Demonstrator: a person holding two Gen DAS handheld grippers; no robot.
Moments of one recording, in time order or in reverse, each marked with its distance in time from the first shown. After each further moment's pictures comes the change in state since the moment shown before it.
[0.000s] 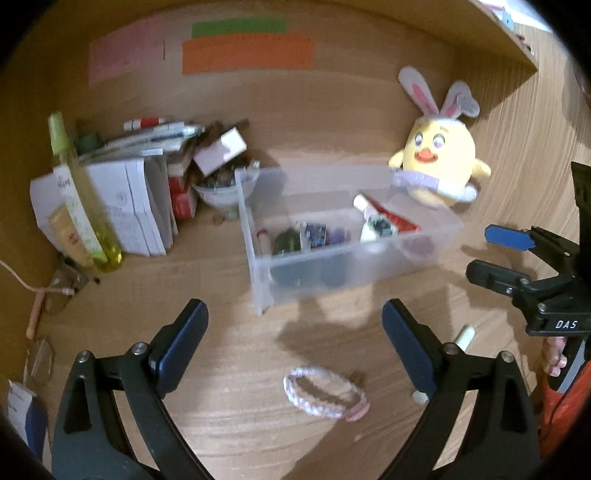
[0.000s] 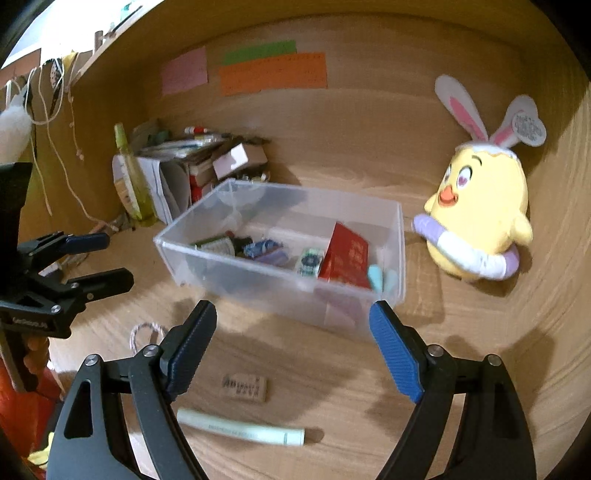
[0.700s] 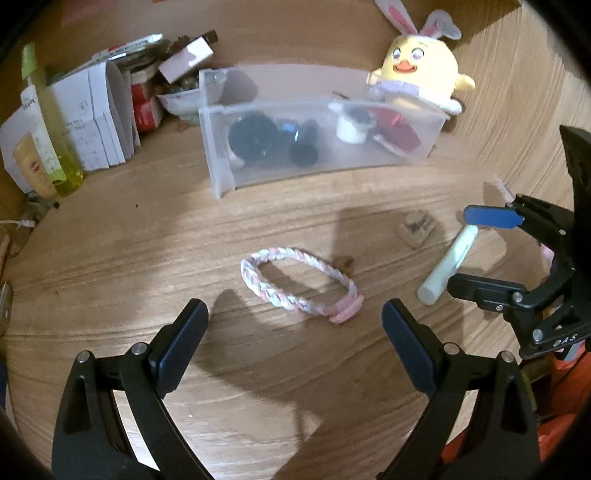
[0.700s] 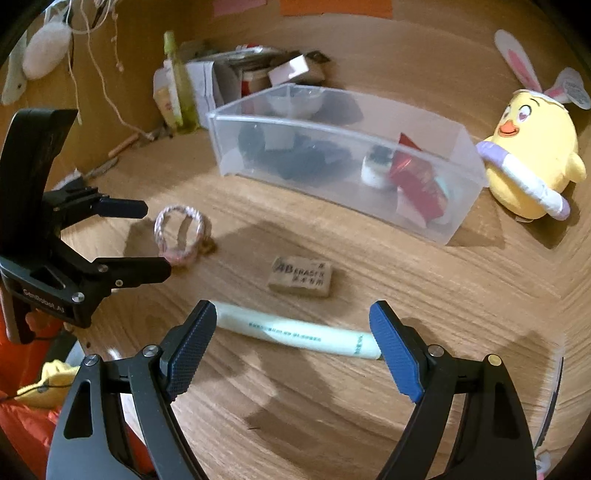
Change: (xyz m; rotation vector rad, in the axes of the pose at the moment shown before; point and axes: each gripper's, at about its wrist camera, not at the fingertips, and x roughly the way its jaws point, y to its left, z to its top) left arm 0.031 -0.018 -0.073 0.043 0.205 -0.071; right arm 0.024 0.037 -0.071 -0.128 0.197 0.104
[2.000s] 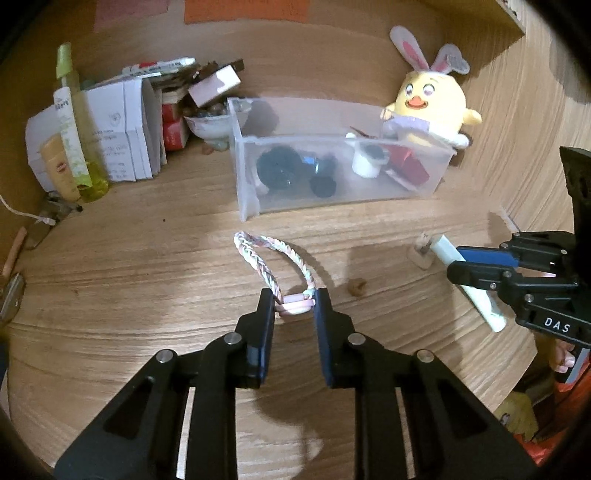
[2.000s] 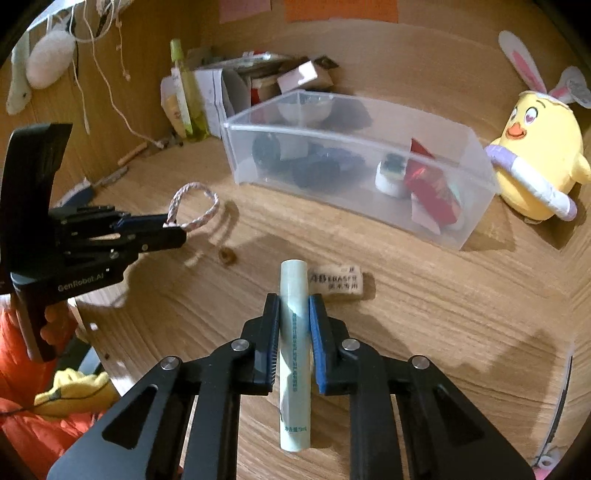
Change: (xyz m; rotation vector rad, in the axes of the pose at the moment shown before) left arm -0.023 0.009 -0.003 -0.056 -0.147 0.032; right arm -0.006 0.009 0.006 0.033 -0.037 0.034
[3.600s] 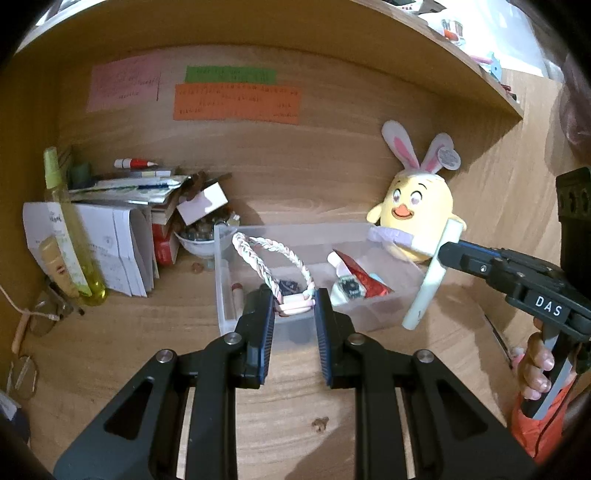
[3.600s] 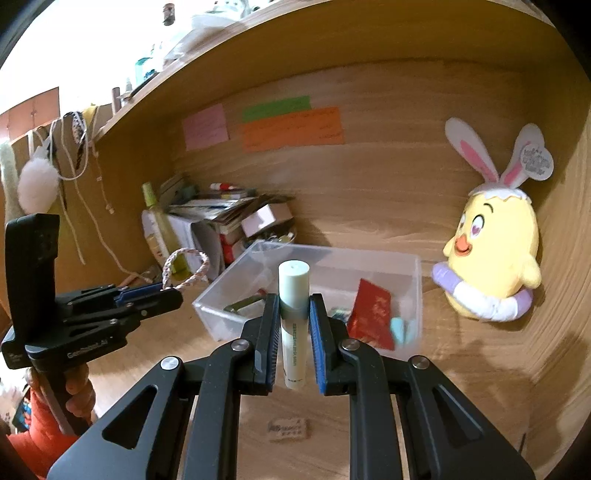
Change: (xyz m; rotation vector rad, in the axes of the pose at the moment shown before) left arm -0.031 -0.008 0.099 -0.028 -0.241 -0.035; right arm -0.068 -0.050 0.088 0.121 -0.343 -0.033
